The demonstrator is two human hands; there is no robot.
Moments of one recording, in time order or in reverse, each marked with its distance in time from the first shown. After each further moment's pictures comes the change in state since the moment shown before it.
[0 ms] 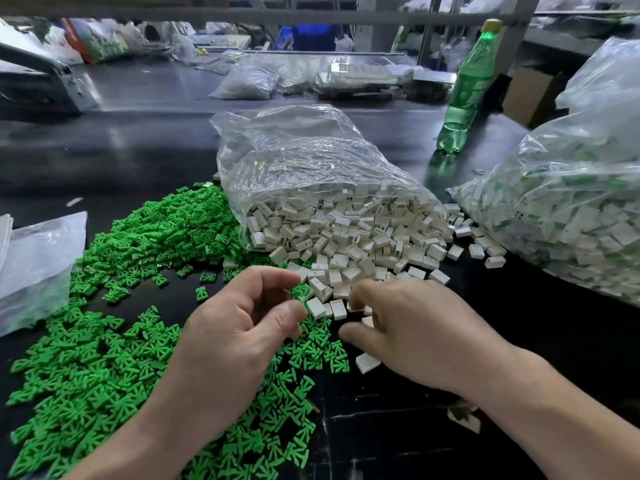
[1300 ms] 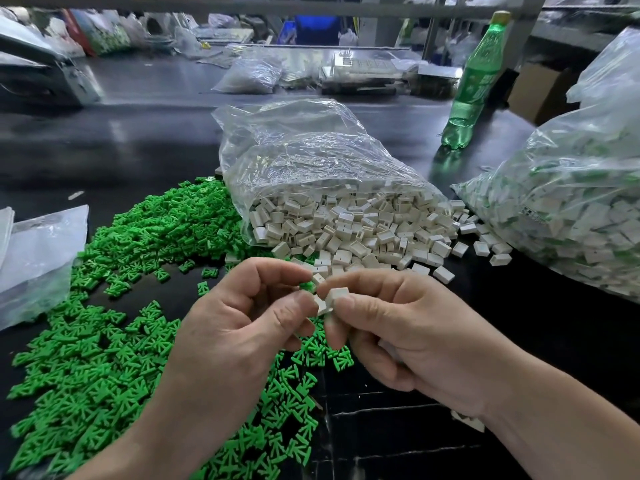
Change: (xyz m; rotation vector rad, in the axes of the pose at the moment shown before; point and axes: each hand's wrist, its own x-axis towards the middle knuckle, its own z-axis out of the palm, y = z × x) left_hand -0.005 0.009 0.006 -0.369 0.040 0.036; right_hand -0.008 -0.015 0.003 1.554 -0.214 0.017
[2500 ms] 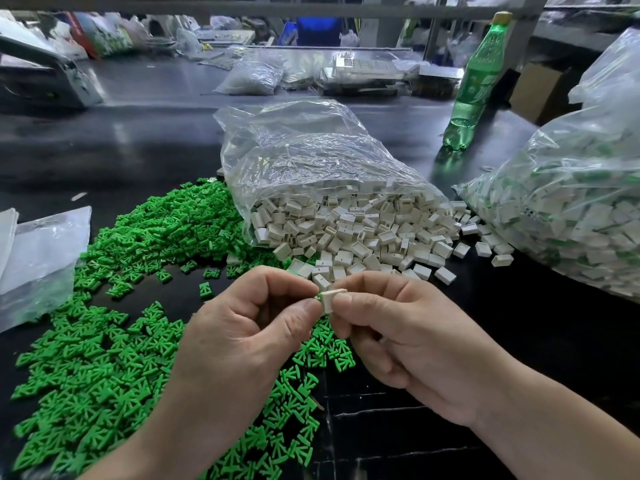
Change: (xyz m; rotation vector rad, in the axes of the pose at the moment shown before) left_hand -0.005 0.007 0.003 0.138 0.028 0.013; right_hand 0.001 0.002 0.007 0.065 0.107 0.048
